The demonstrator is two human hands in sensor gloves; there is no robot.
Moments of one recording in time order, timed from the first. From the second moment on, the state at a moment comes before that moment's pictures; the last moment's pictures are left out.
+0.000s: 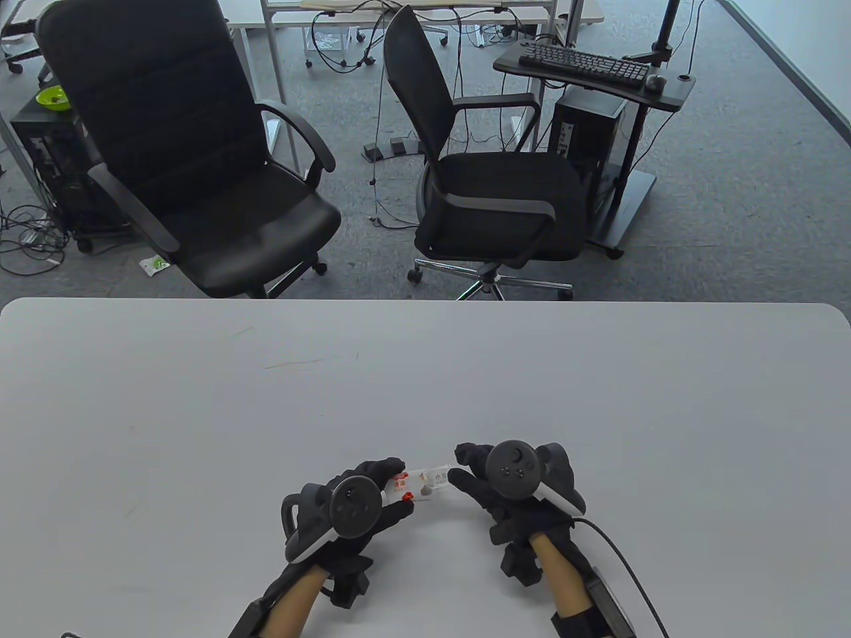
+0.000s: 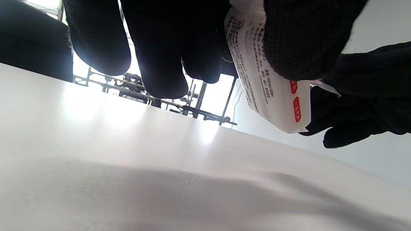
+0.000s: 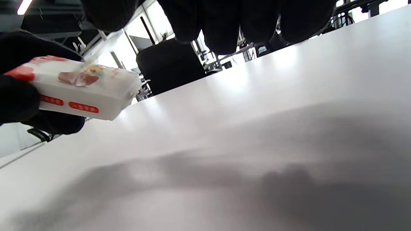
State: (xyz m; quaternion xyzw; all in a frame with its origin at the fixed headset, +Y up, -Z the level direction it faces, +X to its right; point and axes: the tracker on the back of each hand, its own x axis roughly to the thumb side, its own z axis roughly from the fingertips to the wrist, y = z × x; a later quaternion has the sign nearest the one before) left_hand -0.143 -0.723 -0.351 0.04 -0.16 0.15 0.97; right_hand 0.110 -0.723 -0.386 0.19 0.06 0.96 0.20
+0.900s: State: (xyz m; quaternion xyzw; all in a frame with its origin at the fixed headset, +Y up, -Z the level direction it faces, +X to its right) left_hand -0.086 -0.739 -0.530 -0.15 -0.03 0.16 0.97; right_hand 0.191 -0.757 -0.380 0.08 0.06 0.99 -0.02
